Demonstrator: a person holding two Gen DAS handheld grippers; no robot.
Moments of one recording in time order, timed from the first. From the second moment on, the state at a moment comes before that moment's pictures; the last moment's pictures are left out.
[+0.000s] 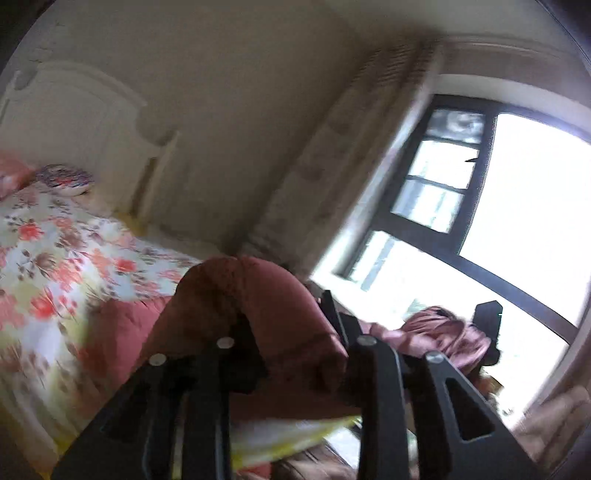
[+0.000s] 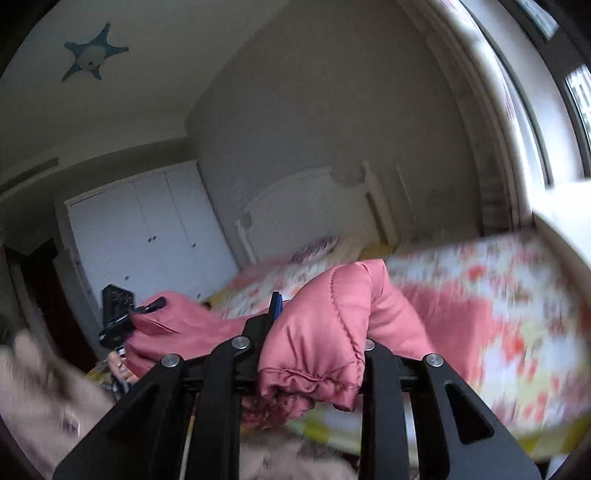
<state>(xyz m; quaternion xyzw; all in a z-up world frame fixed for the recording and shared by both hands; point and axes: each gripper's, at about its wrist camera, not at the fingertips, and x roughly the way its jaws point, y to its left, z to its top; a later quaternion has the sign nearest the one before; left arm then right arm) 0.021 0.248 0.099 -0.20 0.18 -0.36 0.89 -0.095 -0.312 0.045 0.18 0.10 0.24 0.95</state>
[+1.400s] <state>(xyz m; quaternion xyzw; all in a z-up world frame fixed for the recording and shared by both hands) 0.293 0.241 -0.075 -0.22 0.43 -0.13 0.87 0.220 -0.373 -0.102 0.20 0.39 -0.03 0.90</state>
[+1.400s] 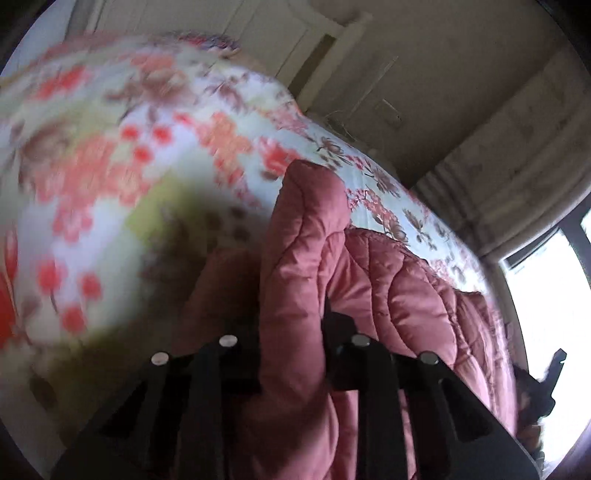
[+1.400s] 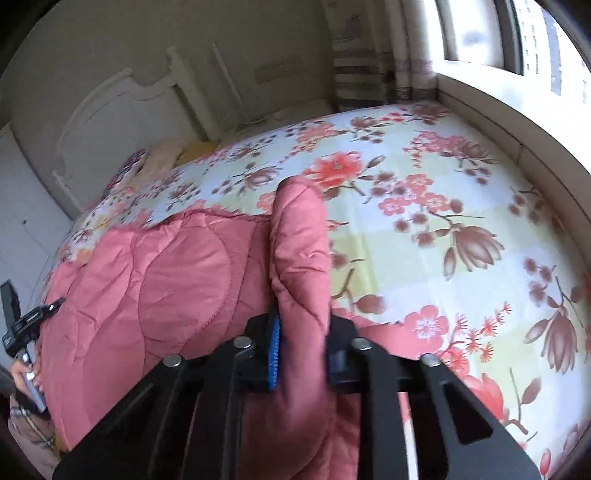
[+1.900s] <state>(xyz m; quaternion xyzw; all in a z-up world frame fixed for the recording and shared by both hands) 0.258 0.223 -0.002 -0.12 0.34 -0.09 0.93 0.224 -0.398 -0.123 0.23 0.41 -0.08 0.88</state>
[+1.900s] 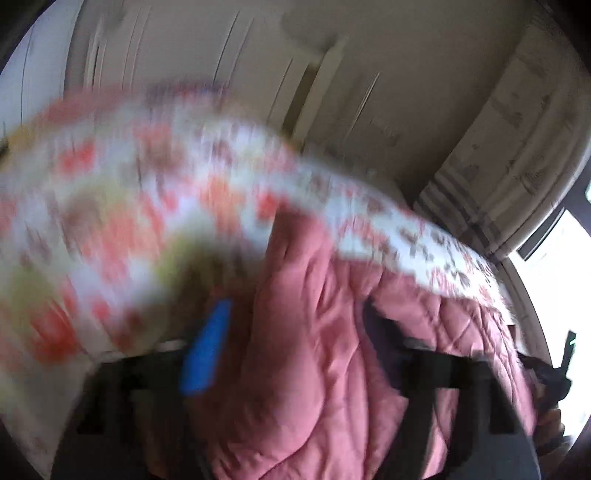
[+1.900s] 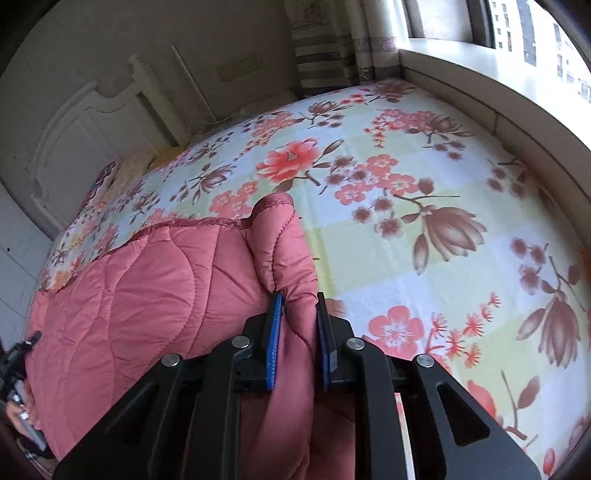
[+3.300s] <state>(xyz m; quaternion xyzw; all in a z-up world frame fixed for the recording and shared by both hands) 0.361 0.127 -0.070 0.08 0.45 -0.12 0.88 0.278 -0.348 -0.114 0.13 0.44 -0.09 0.89</state>
